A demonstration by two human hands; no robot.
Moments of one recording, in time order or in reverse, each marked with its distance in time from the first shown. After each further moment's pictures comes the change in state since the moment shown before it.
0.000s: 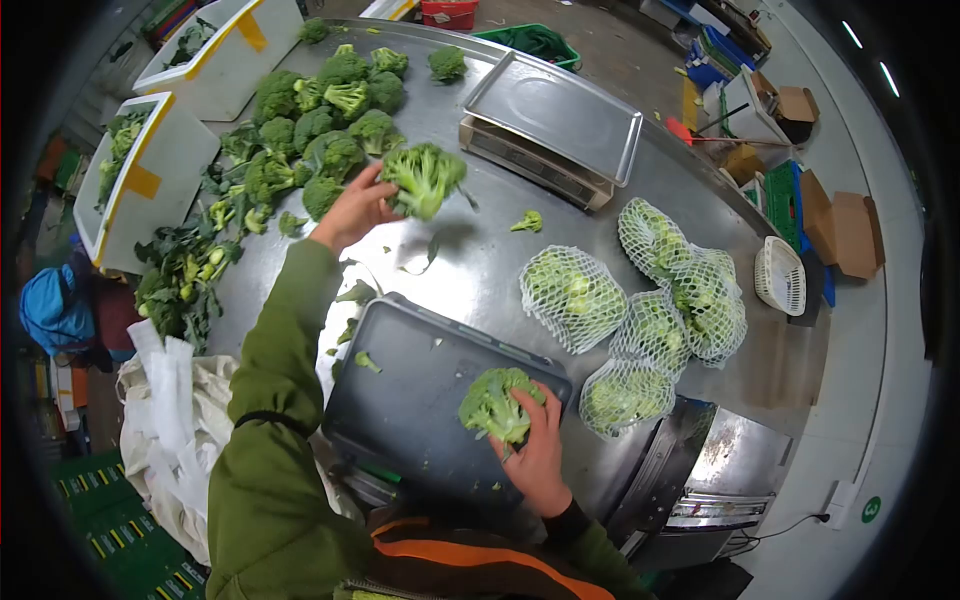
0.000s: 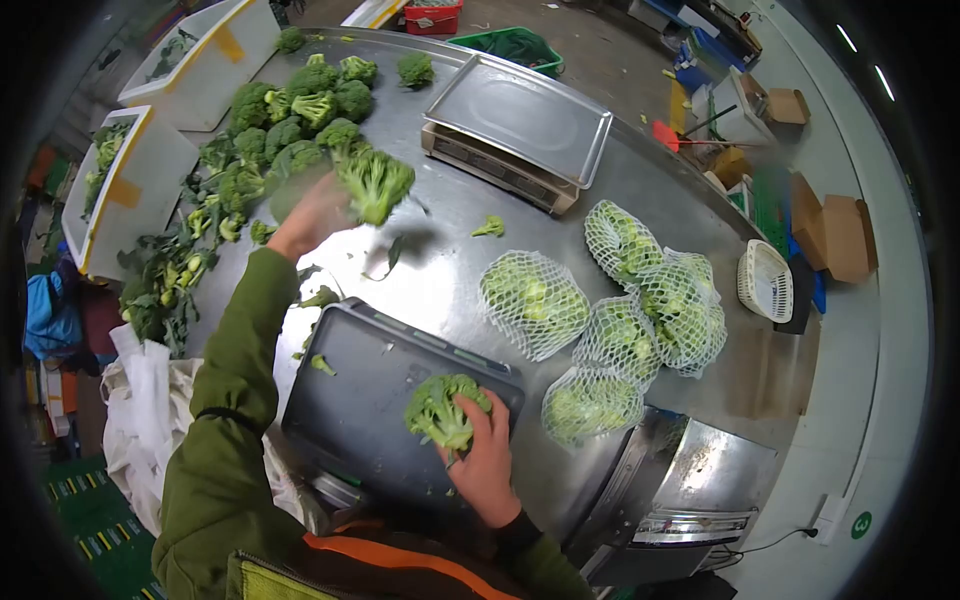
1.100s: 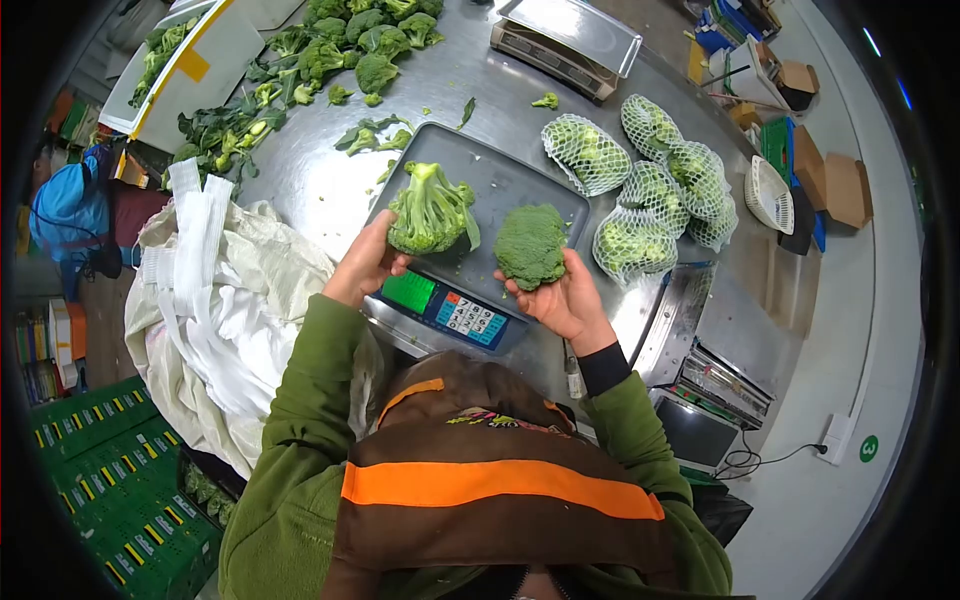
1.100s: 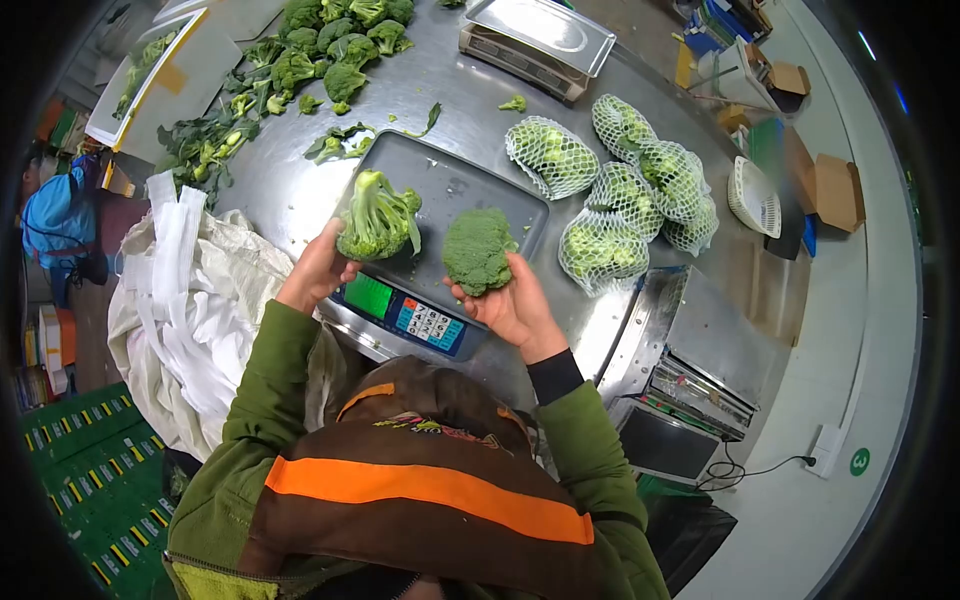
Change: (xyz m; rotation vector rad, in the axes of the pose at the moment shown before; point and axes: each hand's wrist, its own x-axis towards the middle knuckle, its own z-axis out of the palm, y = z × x) left_hand -0.333 -0.082 0.075 -0.188 0.279 -0.343; right_hand -0.064 -0.008 -0.014 1.499 -0.597 0.653
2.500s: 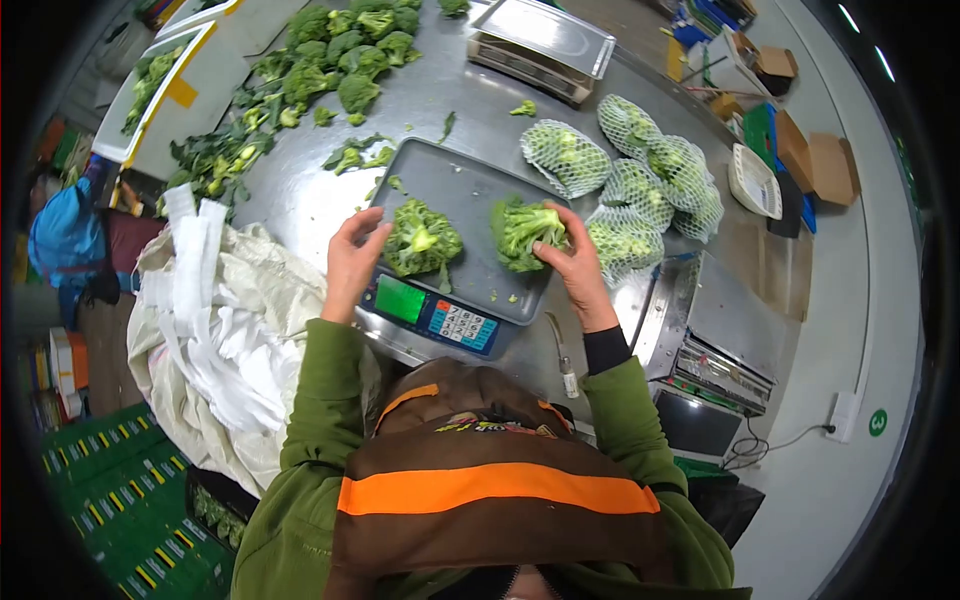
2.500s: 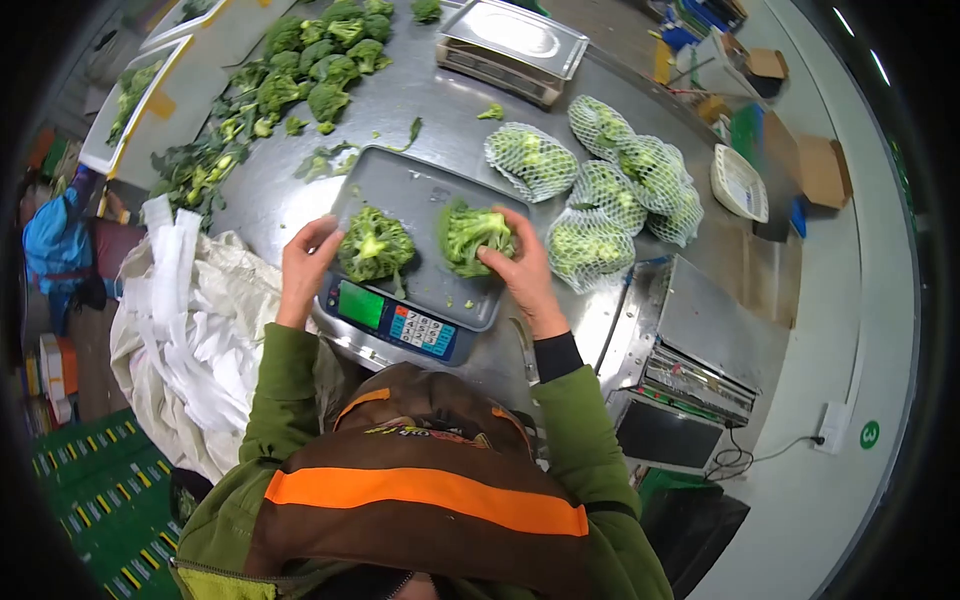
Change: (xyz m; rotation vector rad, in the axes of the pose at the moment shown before) left_hand 0.004 -0.009 -0.008 0.565 0.266 0.705; right_hand 0.000 -0.030 -0.008 -0.787 0.284 -0.600
